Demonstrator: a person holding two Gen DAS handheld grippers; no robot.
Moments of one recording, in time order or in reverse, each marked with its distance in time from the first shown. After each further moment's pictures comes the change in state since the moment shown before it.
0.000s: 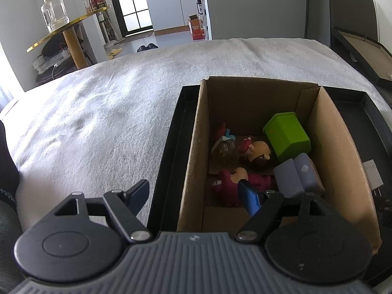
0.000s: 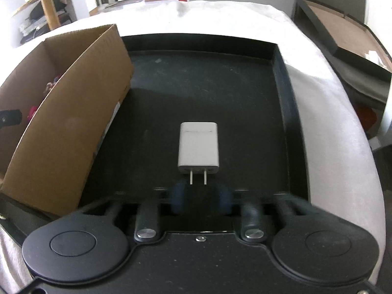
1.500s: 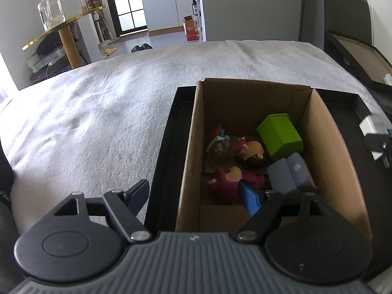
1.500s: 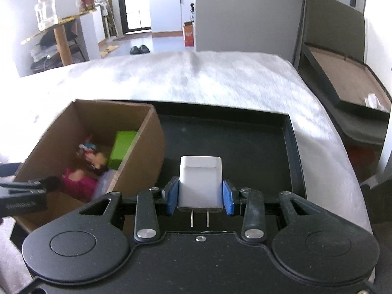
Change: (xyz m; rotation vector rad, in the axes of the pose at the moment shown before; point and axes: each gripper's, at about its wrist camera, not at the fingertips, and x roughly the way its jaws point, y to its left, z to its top) left arm -0.006 0.006 -0.002 -0.011 -0.006 -0.049; right arm -0.048 0.039 0.048 -0.033 -0.171 0.020
